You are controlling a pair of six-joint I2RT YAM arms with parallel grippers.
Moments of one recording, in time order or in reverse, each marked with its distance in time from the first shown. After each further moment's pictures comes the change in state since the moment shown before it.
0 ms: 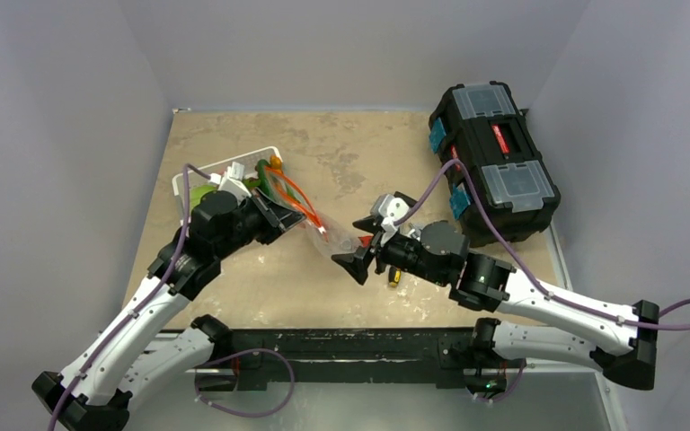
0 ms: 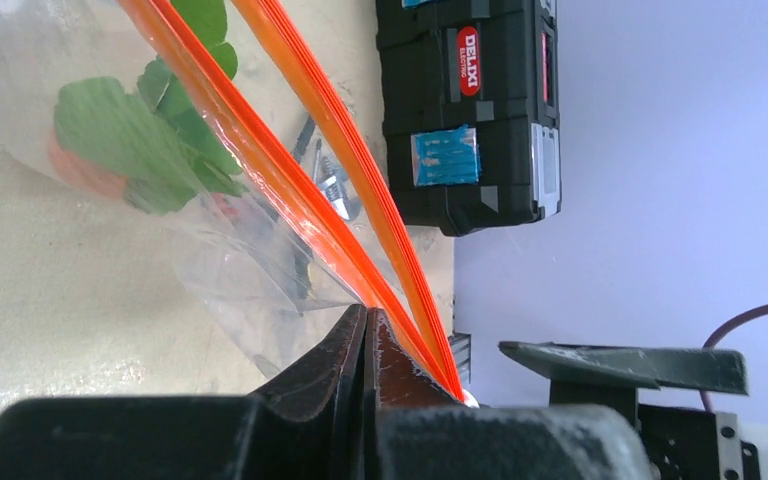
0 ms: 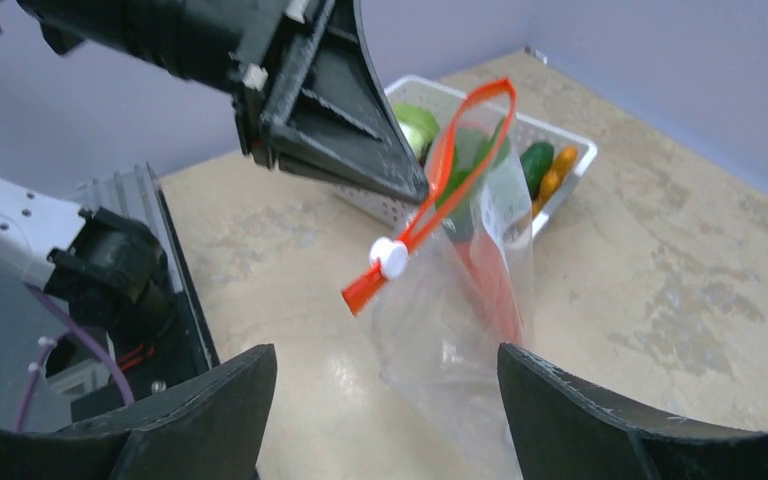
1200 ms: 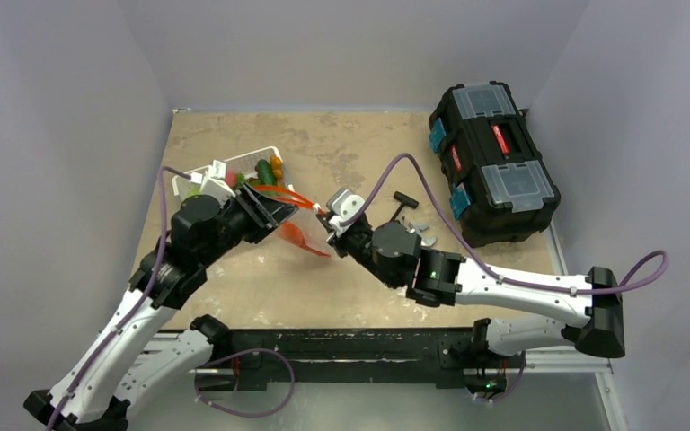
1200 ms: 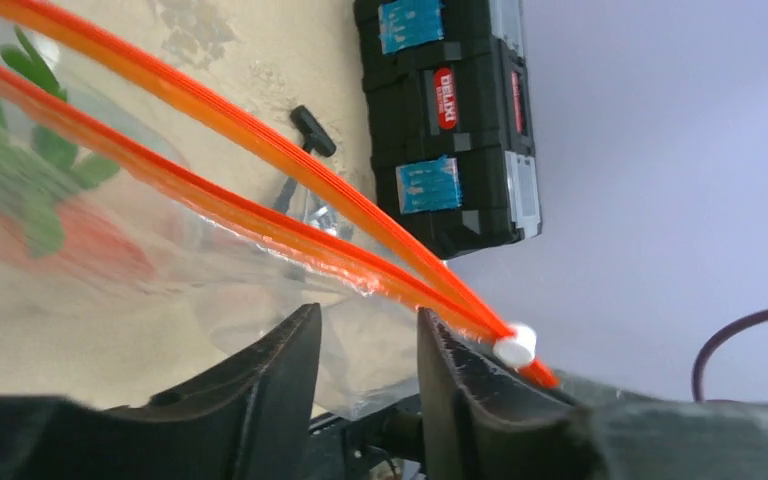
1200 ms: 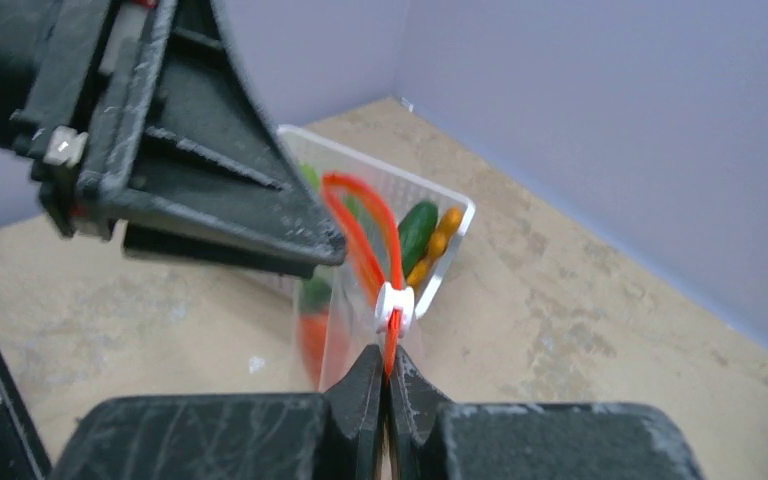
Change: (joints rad) left arm 0.009 -0.054 0.032 -0.029 -0.052 0.009; right arm 0.157 0.294 0.118 0.269 0.433 -0.182
